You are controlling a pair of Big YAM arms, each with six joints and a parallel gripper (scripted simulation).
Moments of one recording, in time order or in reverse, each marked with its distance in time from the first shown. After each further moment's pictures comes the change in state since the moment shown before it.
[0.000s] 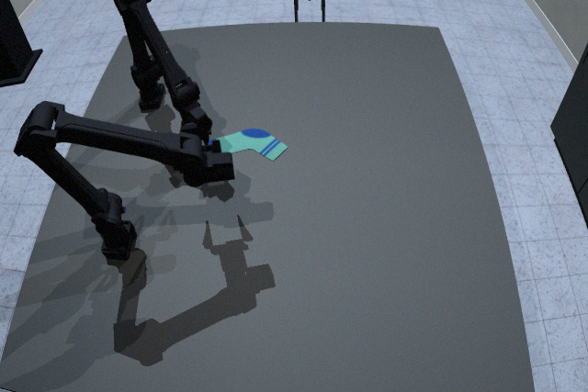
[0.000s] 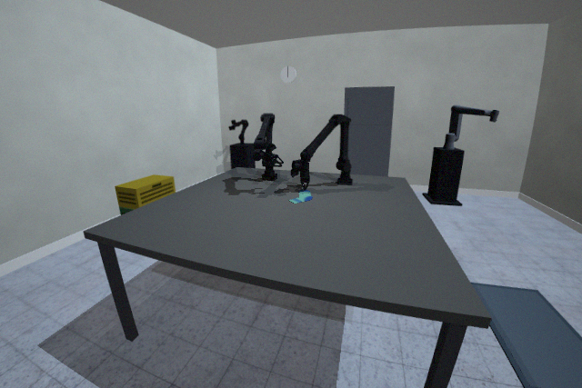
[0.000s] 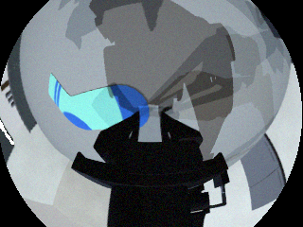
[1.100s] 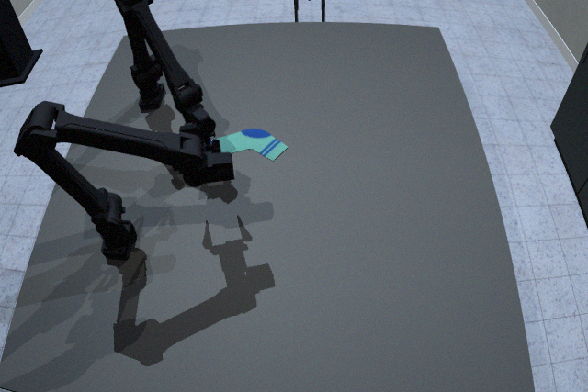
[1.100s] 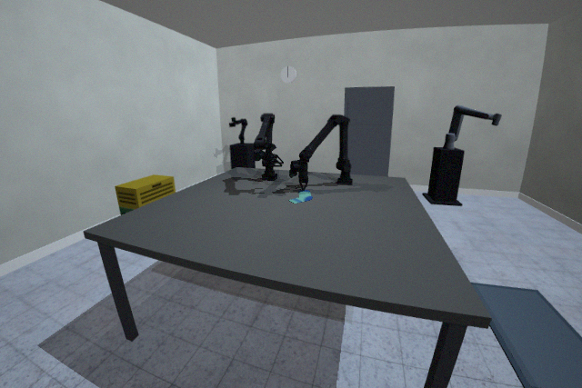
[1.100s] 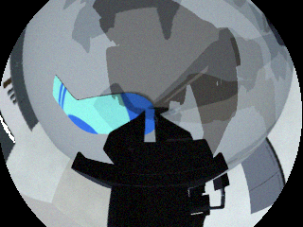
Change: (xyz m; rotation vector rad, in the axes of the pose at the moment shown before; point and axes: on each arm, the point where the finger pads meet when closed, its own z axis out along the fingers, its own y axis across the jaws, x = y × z) left arm -0.011 0.014 0.004 -0.028 -0.011 -0.007; right arm 0.000 0.001 0.000 -0.004 0.000 -0.013
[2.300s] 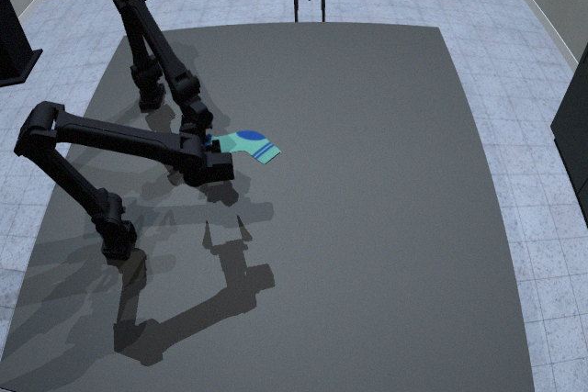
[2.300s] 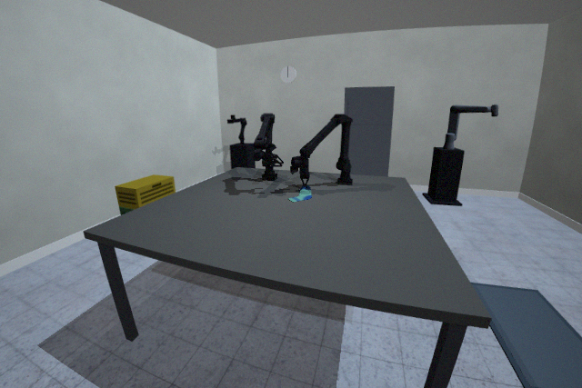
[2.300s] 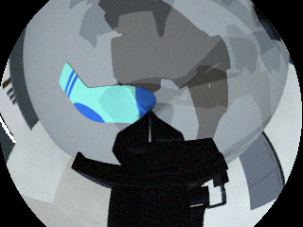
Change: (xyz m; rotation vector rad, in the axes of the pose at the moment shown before) left arm 0.010 -0.003 -0.030 0.016 0.021 0.002; right arm 0.000 0.000 0.000 0.000 0.000 0.000
